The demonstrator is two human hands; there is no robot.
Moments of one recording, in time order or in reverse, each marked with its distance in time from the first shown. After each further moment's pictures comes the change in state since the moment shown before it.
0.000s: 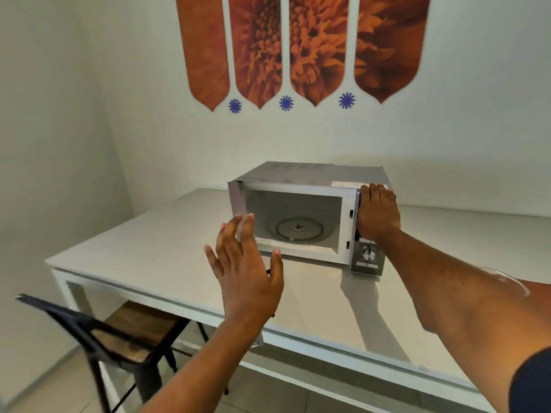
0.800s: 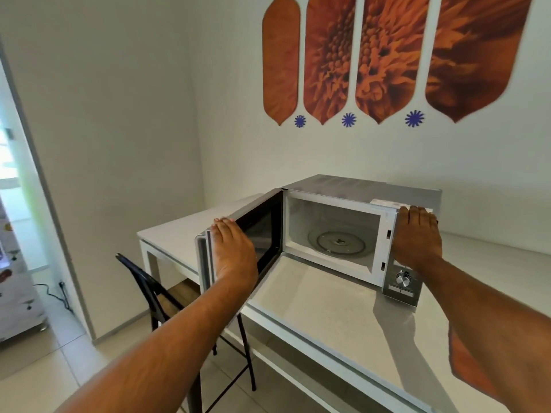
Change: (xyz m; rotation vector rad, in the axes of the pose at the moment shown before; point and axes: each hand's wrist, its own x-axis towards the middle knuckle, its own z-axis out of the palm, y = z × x) left_hand 0.024 -0.005 -0.036 1.116 -0.343 -0.229; right_hand -0.003 0.021 0.002 0.046 0.010 -0.156
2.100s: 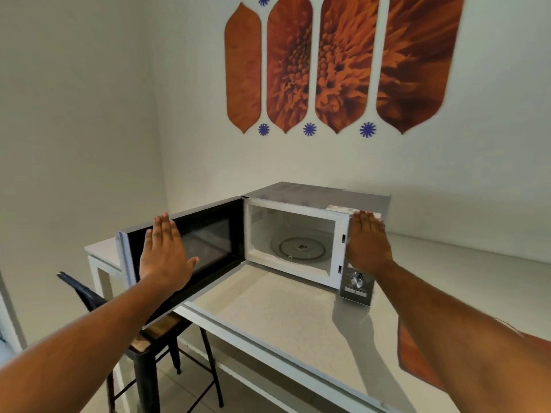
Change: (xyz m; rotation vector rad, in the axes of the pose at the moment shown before) left_hand 0.051 -0.040 0.050 -0.100 0.026 0.035; right_hand -0.009 0.006 -0.013 0.151 -0.055 -0.067
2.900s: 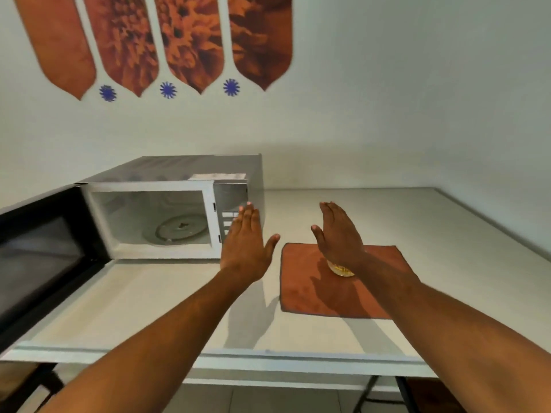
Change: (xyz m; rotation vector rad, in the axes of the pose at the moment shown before) left_hand -0.100 0.378 -0.074 -0.705 0.011 0.668; right_hand -0.151 0.181 -0.012 0.170 0.112 0.282
